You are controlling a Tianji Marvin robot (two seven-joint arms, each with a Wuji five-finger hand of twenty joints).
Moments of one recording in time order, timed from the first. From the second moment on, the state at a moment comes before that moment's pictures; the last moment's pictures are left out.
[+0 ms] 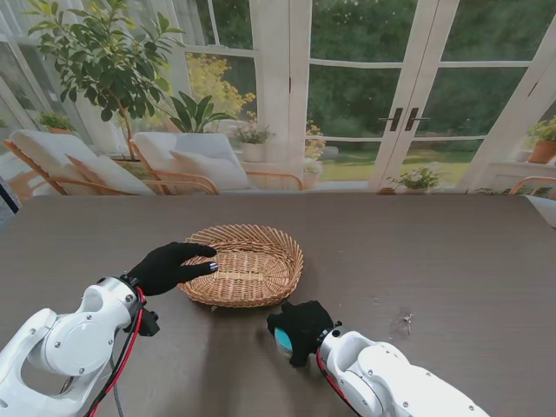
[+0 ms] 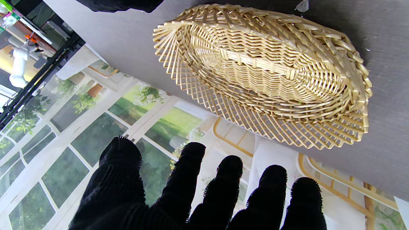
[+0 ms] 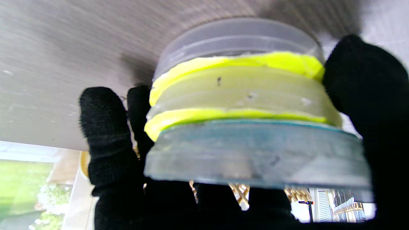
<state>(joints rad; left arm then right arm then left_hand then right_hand) 1.71 -1.06 -1.44 -1.91 0.53 0.02 -0.29 -1.34 -1.04 0.66 -1.50 -1.07 0.07 -0.01 0.86 -0.04 0.00 -0.03 0.63 0.23 0.13 0.33 0.58 0.34 0.06 0.24 0.35 0.43 0.09 0.31 0.11 0.39 0.18 0.56 0.34 -1.08 1.18 -0.29 0.46 -0.21 0.89 0.32 0.59 0.21 0.77 0.45 0.92 0.40 0.43 0.42 0.76 0.46 1.17 0.40</state>
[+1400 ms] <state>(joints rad) 1.73 -1.06 -1.45 -1.92 0.53 0.02 -0.27 -1.47 -1.03 0.83 -1.62 -1.10 0.03 0.07 0.86 -0.04 0.00 -0.03 0.63 0.23 0.13 0.33 0.58 0.34 0.06 0.24 0.35 0.43 0.09 0.31 0.11 0.39 0.18 0.56 0.34 -1.11 1.18 -0.35 0.51 -0.22 0.90 0.29 0.64 0.22 0.76 0.46 0.99 0.40 0.49 0.47 0.79 0.46 1.20 0.40</state>
